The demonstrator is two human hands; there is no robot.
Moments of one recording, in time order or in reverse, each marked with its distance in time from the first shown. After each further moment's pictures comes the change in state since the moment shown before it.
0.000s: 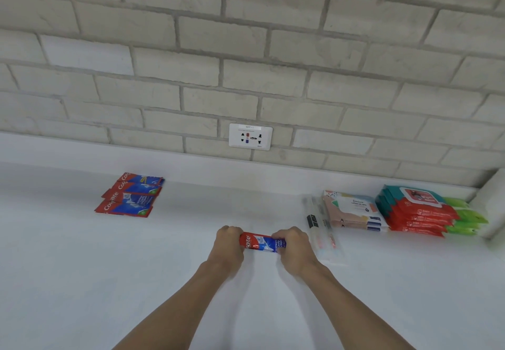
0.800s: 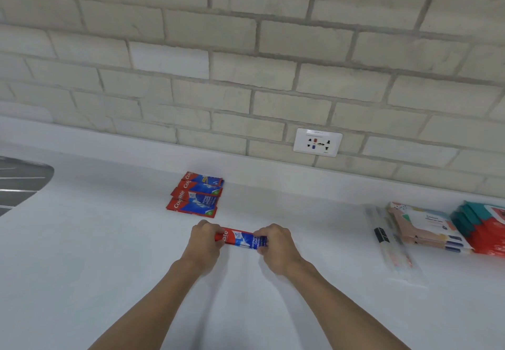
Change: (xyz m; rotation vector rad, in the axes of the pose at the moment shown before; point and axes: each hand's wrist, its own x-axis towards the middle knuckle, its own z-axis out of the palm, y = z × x) left_hand -0.014 -0.152 -0.121 0.075 0.130 -0.149; right_hand 0.039 -0.151 0.091 0.071 -0.090 -0.209
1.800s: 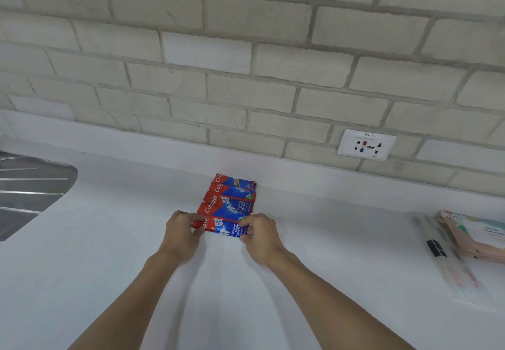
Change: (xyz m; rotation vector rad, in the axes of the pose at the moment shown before) left_hand 0.048 -0.118 -0.069 -0.082 0.118 -0.078; right_hand 0.082 -0.098 0.072 0.176 0.011 0.022
